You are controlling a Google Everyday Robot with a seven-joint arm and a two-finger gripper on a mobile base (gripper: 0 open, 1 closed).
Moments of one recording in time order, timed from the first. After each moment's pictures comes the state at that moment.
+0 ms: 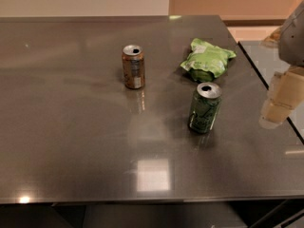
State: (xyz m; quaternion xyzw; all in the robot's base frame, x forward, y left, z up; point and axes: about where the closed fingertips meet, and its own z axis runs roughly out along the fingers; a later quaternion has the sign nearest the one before) arm 0.438 -0.217 0.976 -0.60 0.78 -0.03 0.16
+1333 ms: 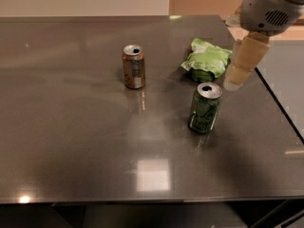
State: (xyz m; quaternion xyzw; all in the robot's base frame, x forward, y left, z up) arm 0.516 -0.172 0.991 -0.62 0.76 0.00 0.19
